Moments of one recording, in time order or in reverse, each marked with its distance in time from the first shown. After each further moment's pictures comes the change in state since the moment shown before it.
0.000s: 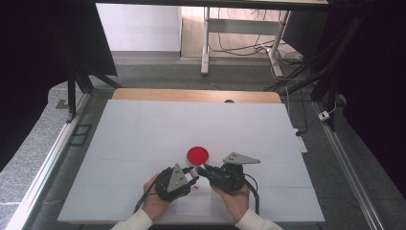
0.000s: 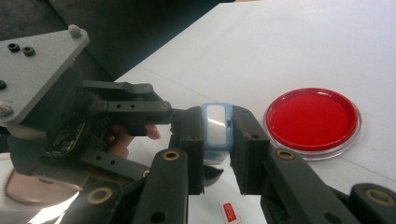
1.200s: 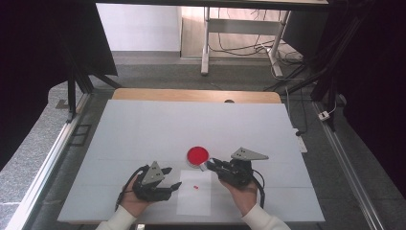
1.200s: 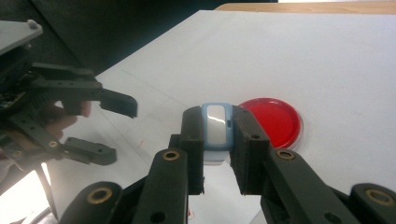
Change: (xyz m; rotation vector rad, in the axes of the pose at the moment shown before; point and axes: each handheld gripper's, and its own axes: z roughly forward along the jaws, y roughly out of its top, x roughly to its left) left arm 0.034 -0.025 -0.048 0.082 -0.079 -0.143; right arm -0.020 0.009 -0.015 -0.008 -0.067 -0.071
